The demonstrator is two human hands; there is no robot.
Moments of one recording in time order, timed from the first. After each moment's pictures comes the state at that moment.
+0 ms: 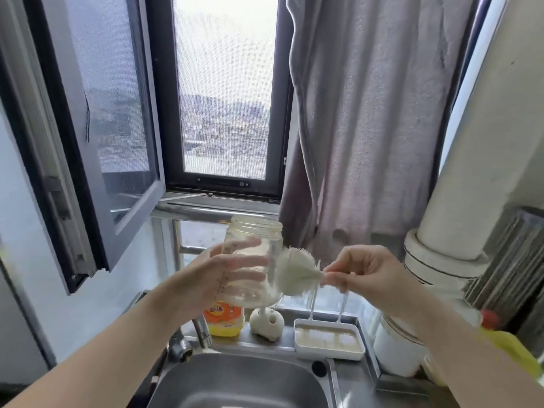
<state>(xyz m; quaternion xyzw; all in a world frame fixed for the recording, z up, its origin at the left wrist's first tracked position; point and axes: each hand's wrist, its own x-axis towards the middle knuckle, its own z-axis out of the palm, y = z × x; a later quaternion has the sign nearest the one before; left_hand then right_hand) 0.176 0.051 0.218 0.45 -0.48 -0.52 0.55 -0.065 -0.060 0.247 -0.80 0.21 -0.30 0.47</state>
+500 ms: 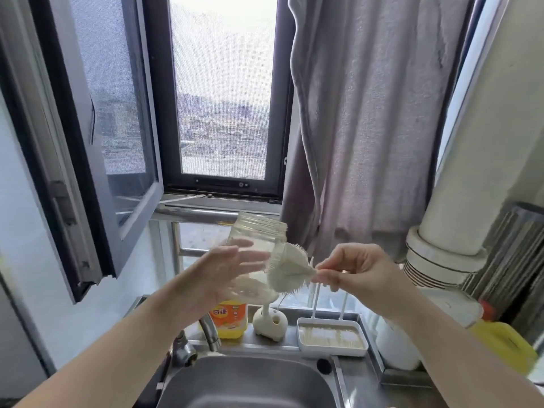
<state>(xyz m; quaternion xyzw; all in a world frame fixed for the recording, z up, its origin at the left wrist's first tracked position) 0.196 0.057 0.218 0.43 -0.45 -0.55 0.56 -0.036 -0.045 0.240 -0.78 0.21 -0.33 0.49</state>
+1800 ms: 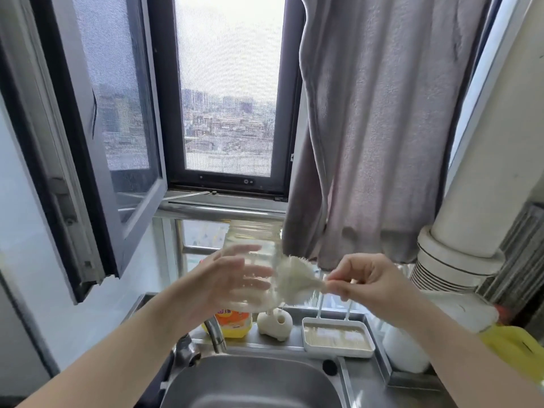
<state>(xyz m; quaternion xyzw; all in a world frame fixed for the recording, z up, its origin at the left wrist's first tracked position) 0.210 0.052 0.203 0.43 -0.45 -0.55 0.56 -0.030 -0.048 0.232 -0.79 0.23 -0.31 0.48</state>
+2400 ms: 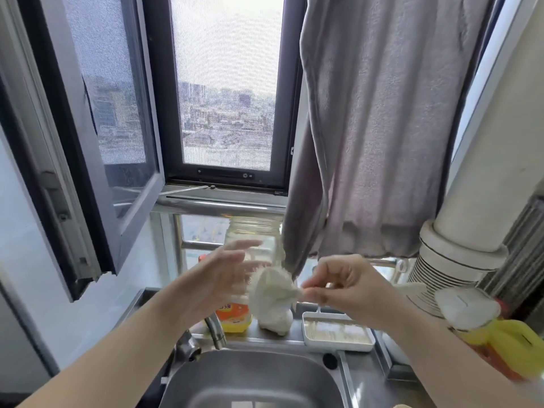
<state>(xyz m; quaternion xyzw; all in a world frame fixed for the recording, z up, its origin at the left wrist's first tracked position) 0.220 0.038 0.189 0.42 -0.43 -0.57 0.56 -0.009 -0.042 0.220 -0.80 0.22 -0.27 0.49</state>
